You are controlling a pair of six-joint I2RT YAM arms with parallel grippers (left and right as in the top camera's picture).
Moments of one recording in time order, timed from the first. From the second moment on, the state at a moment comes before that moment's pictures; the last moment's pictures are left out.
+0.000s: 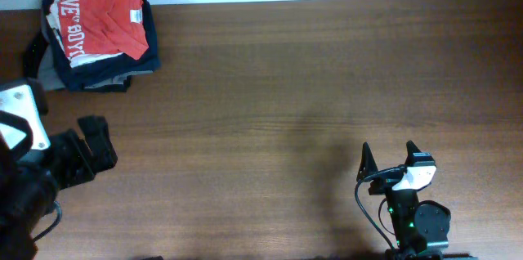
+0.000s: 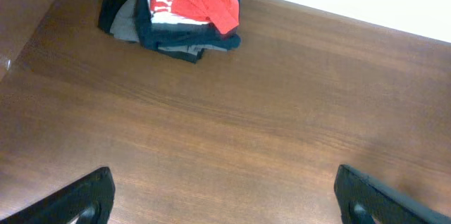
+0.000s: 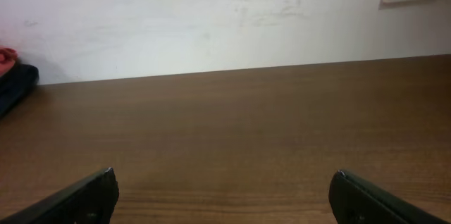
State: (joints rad) left arm 0.20 1.17 2.05 -1.63 0.04 -0.11; right arm 0.03 0.01 0.01 -0.07 -0.02 0.10
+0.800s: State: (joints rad) left arm 0.00 0.01 0.02 0.13 0.01 -0.12; right arm 0.03 0.01 0.01 -0.07 -0.02 0.10
